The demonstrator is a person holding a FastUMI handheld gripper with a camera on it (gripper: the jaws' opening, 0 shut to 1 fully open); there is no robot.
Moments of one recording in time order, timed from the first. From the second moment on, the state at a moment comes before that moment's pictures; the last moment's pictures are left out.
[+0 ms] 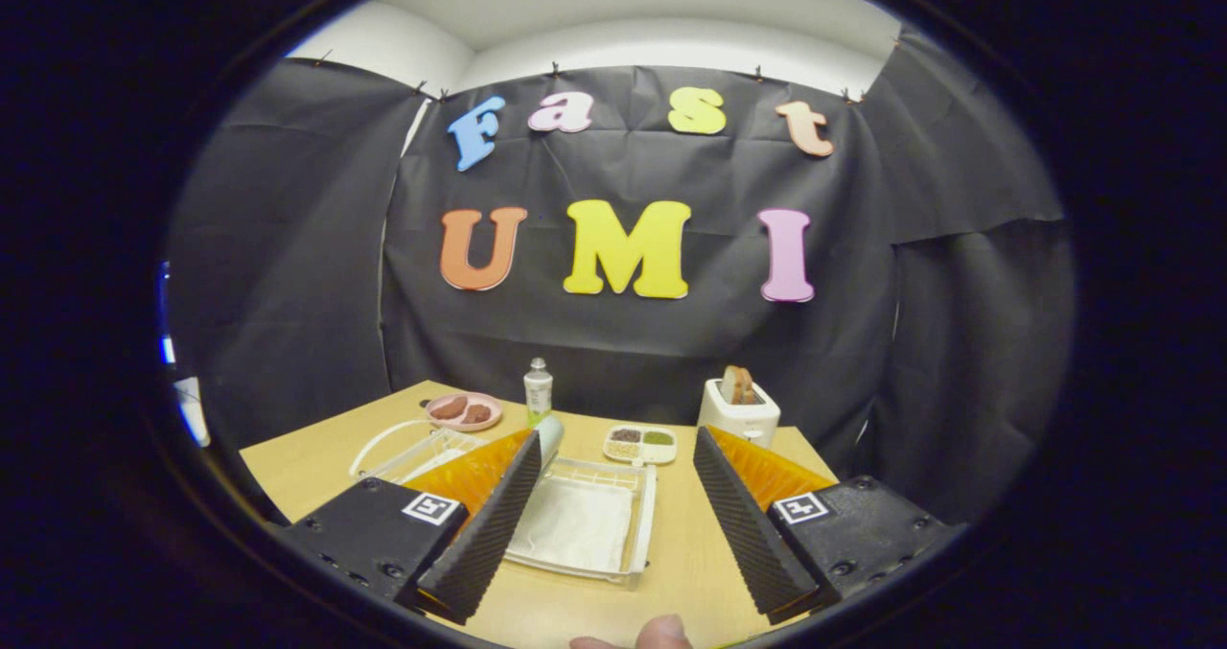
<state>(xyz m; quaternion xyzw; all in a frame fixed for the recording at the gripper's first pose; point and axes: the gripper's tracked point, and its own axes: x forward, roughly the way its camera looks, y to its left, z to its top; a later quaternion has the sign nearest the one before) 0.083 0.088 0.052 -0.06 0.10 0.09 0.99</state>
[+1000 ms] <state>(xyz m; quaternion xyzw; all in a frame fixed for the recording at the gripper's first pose) 0.217 0.188 -0.063 -0.04 0.40 0.09 0.91</state>
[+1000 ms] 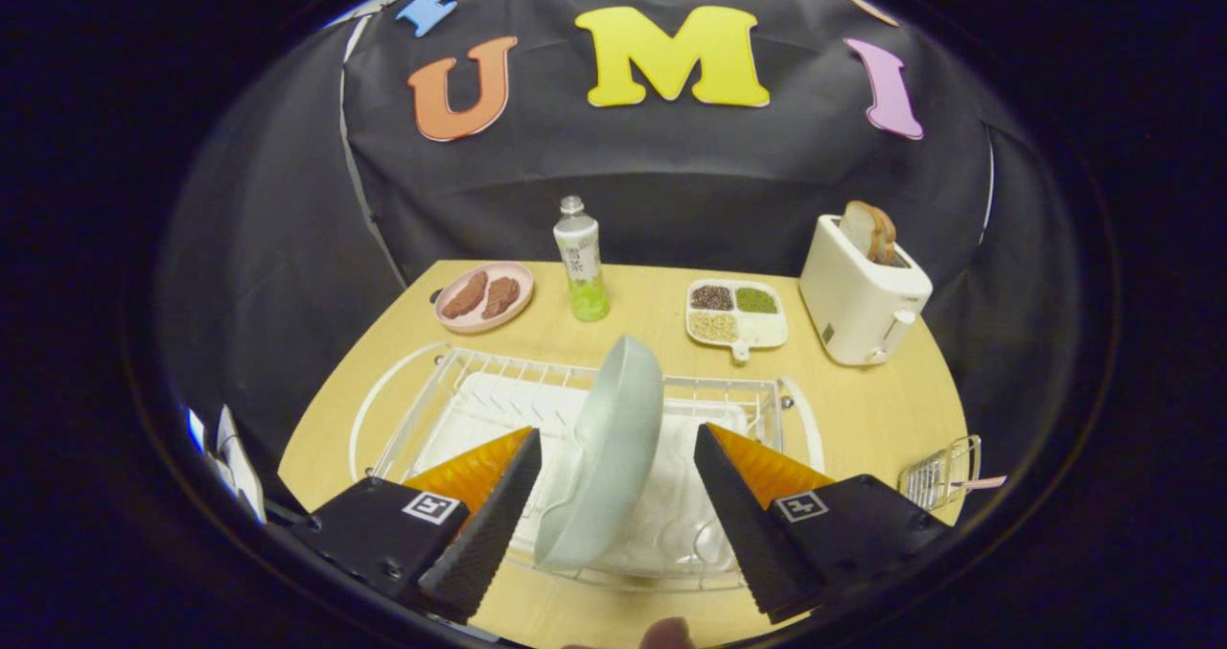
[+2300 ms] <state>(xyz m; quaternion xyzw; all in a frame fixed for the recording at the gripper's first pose) 0.223 0.172 -0.071 0.00 0.46 -0.07 0.88</state>
